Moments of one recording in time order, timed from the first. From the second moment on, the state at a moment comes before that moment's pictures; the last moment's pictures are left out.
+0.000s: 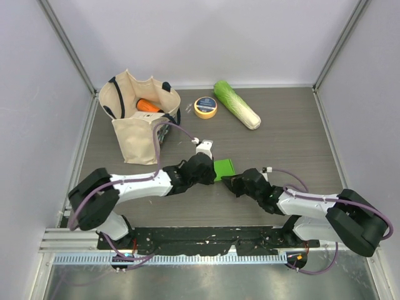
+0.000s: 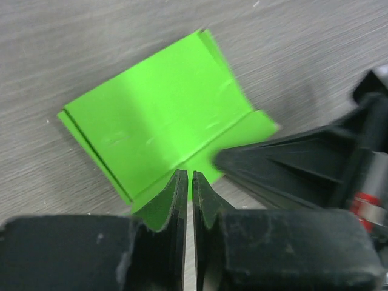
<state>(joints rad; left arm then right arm) -1.02 1.49 0.83 0.03 -0.25 -0.66 0.80 1.19 0.28 0.27 0.19 1.89</state>
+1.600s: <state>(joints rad) -0.98 1.65 0.77 0.22 -0.14 -0.68 0.31 1.38 0.61 -0.01 -0.35 0.42</state>
